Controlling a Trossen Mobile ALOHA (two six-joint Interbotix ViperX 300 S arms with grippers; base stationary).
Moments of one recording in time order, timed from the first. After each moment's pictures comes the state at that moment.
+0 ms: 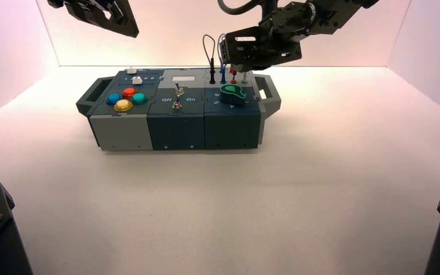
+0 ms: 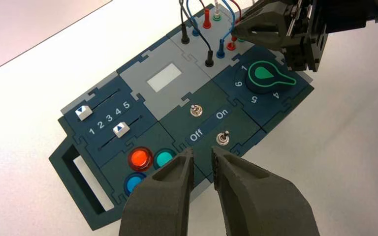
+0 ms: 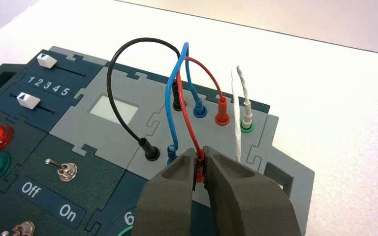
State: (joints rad) left arm -0.48 -0.58 1.04 -0.27 0.39 0.42; right arm 0.63 0.22 0.79 0.25 -0.43 -0.05
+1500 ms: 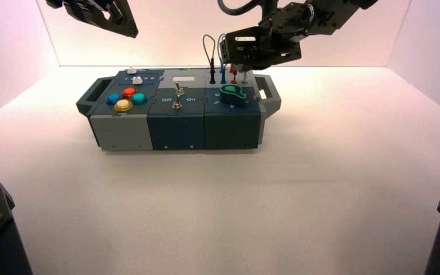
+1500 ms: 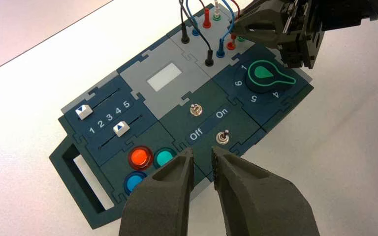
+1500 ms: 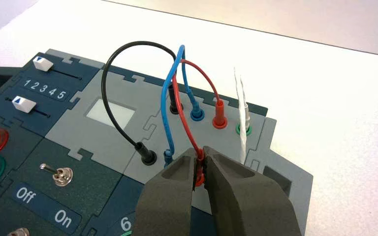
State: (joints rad) left arm -0.48 -0.58 1.04 -0.27 0.39 0.42; right arm 0.62 0.23 0.78 0.25 -0.44 -0.05
